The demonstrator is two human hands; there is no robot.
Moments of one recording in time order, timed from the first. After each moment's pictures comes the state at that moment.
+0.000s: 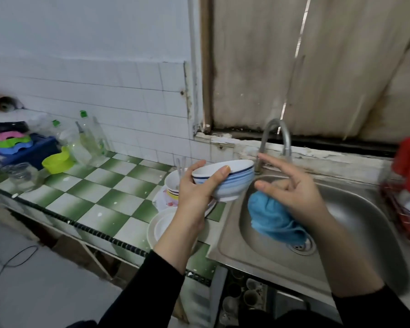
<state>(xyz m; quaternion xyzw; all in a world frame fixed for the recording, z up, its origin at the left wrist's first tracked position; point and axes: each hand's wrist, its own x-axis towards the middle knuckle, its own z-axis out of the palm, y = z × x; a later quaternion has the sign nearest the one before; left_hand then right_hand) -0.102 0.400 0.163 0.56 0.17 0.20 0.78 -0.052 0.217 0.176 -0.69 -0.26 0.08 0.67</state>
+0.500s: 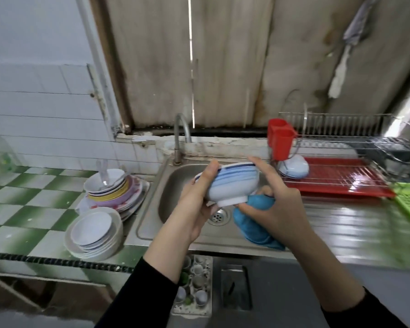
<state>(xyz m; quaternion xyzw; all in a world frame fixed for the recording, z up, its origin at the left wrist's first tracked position) -0.138 0.201 0.178 0.57 0.05 -0.05 0.82 -0.142 0.031 0.171 -0.84 -0.21 -0.21 0.45</state>
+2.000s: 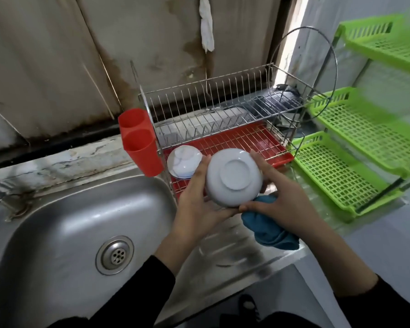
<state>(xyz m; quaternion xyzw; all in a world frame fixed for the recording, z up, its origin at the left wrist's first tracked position) 0.051 -0.066 0.082 0.80 -0.28 0.03 0.54 -0.020 -0.247 0.112 -0.90 0.04 -0.11 0.42</state>
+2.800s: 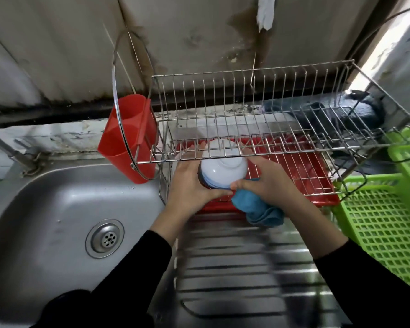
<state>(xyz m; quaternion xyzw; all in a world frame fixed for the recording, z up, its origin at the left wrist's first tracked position) 0.165 -0.105 0.037 0.90 -0.10 0.10 0.42 0.170 -0.304 0.058 -0.91 -0.11 0.03 0.41</state>
